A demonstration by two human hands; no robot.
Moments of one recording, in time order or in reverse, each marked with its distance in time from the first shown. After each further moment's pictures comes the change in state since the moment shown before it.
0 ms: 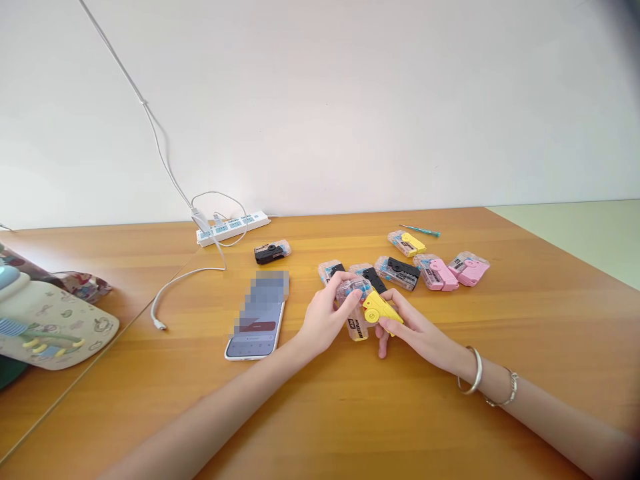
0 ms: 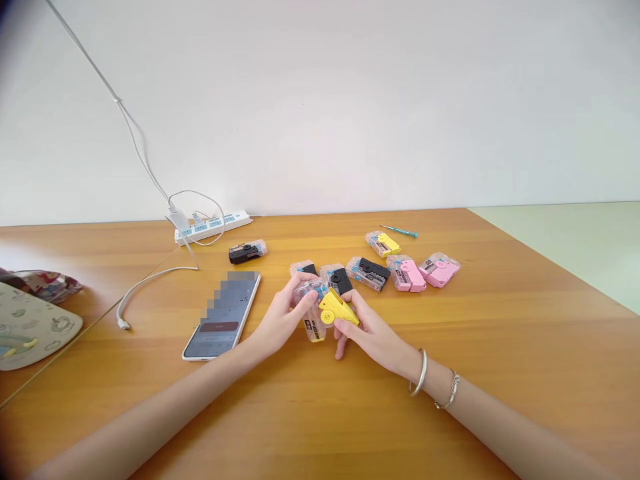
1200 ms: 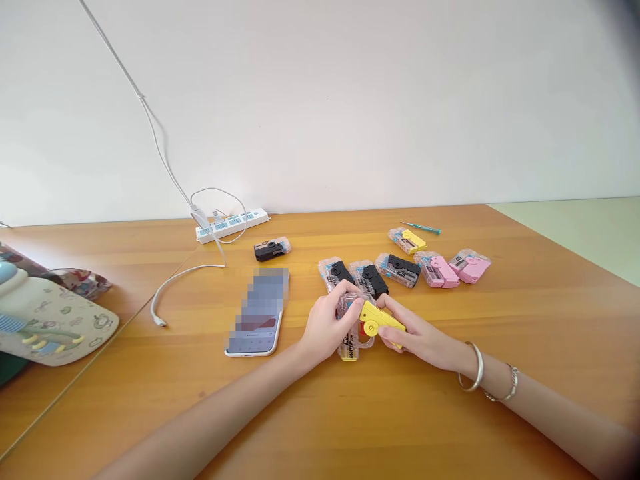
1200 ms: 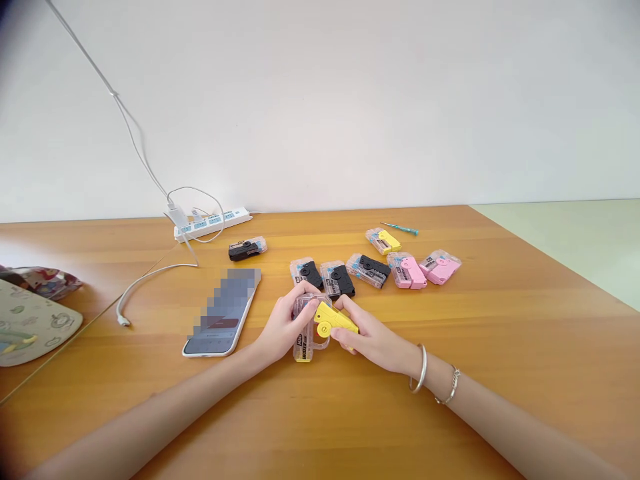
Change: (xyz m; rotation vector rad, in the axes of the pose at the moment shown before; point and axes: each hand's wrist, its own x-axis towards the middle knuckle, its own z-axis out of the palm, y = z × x) left_hand -0.010 -0.006 0.007 0.168 0.002 0.061; right_hand -0.002 -0.005 -0.001 -0.085 -0.117 0.052
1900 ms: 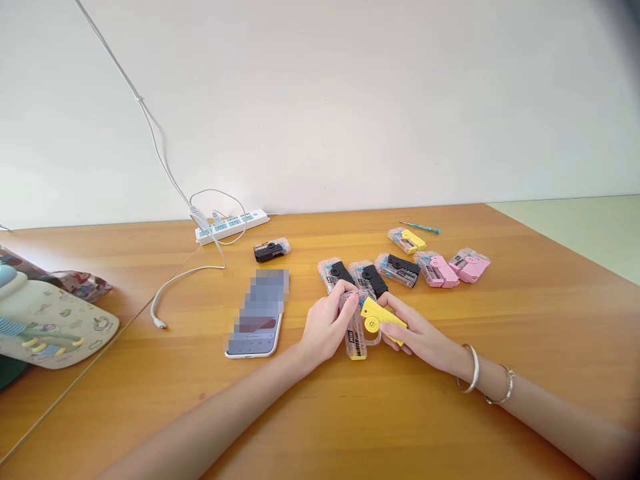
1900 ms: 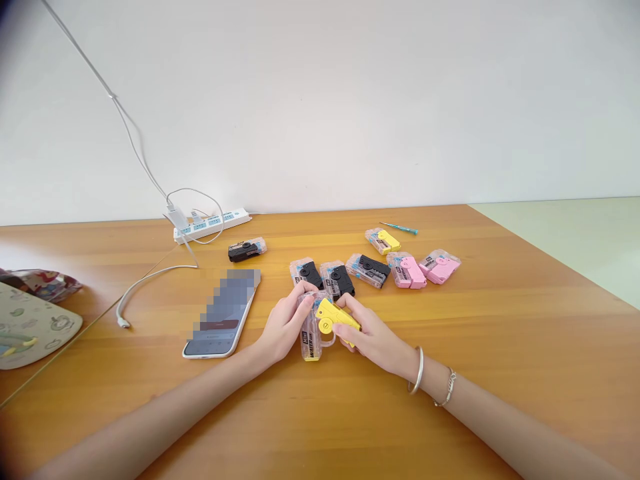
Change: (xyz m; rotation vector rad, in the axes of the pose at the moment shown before) left_hand -0.001 -0.002 0.000 0.048 -0.005 -0.054; right_hand 0.001 0.007 0.004 0.003 0.131 -0.011
